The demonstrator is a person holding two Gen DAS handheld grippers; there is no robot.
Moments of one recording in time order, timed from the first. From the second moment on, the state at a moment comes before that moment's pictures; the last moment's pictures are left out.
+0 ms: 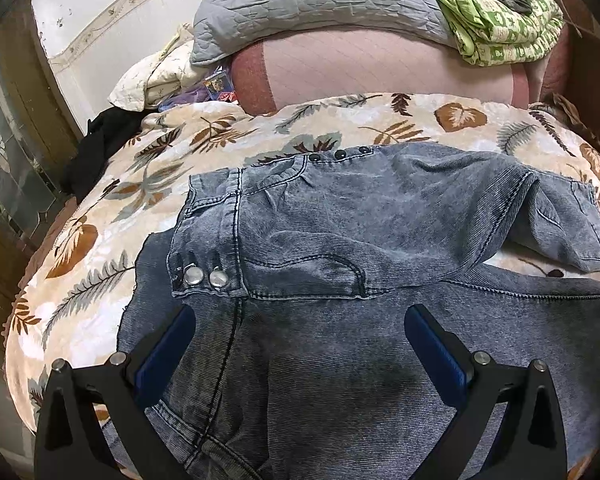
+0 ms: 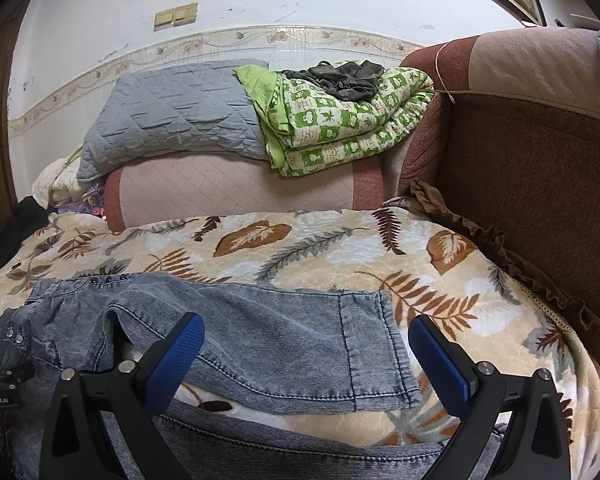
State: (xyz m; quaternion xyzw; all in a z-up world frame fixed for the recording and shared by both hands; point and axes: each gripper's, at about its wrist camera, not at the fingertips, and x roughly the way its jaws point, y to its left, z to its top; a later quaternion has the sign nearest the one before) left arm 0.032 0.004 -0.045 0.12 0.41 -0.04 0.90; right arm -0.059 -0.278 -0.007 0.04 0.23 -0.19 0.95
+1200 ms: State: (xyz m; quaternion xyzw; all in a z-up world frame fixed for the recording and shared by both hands) left arm 0.241 0.128 -0.043 0.01 0.56 0.01 0.83; right arm 0.092 -0.464 -0.050 0.16 0.45 -0.16 0.86
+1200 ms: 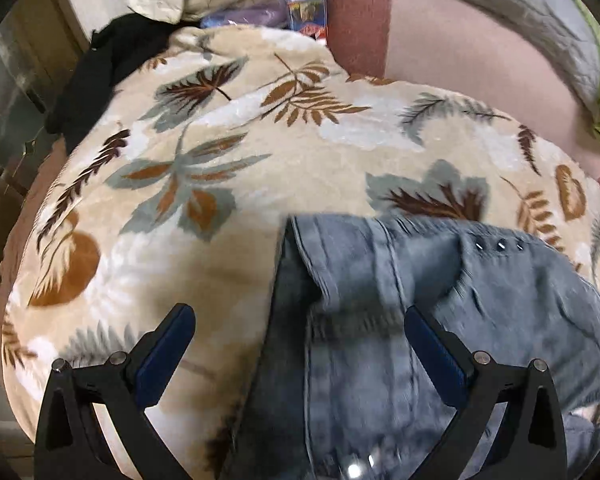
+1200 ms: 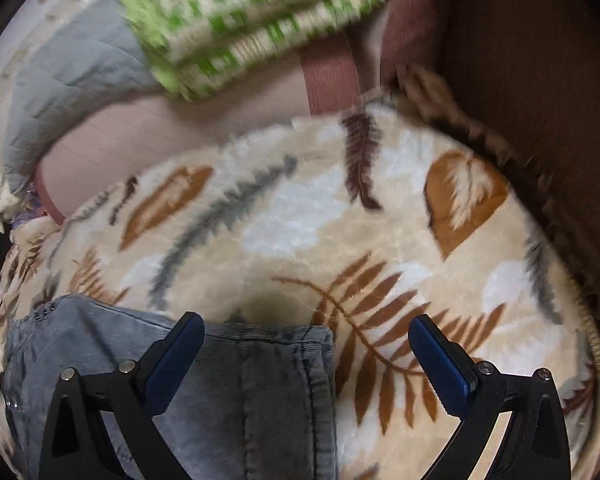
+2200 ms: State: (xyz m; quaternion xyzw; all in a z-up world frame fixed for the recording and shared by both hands) left arm 0.306 0.121 -0.092 -0.05 0.63 -0.03 0.77; right arm 0.108 -0.458 -0.089 0.19 0.45 -0.13 0.86
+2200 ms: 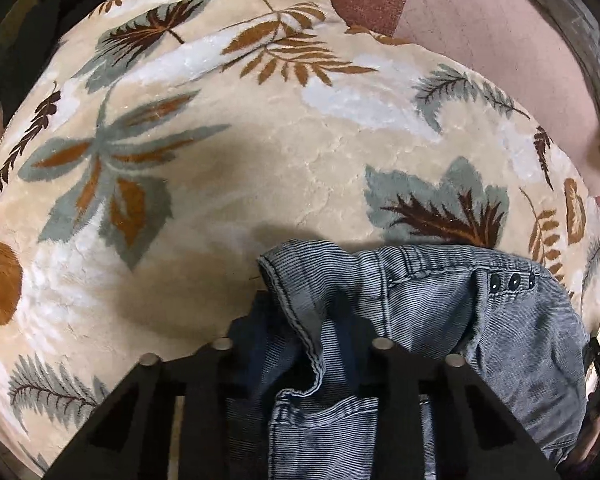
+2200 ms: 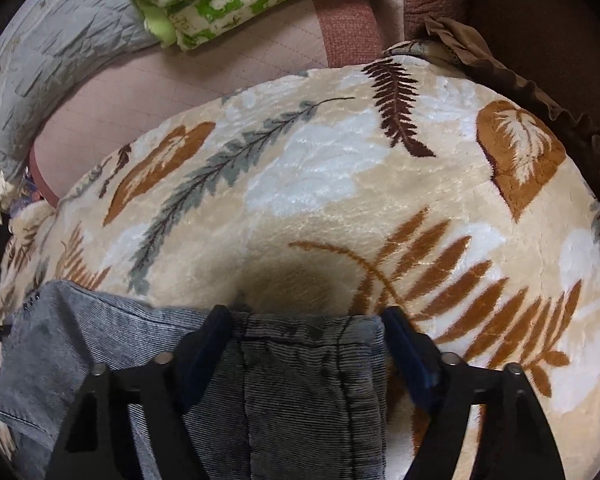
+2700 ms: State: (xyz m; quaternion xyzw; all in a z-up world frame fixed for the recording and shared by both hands) left arm 0.298 0.116 -0.063 -0.07 0.59 -0.02 0.80; right arm 0.101 -0.462 -0.088 0.21 0.45 -0.10 0.87
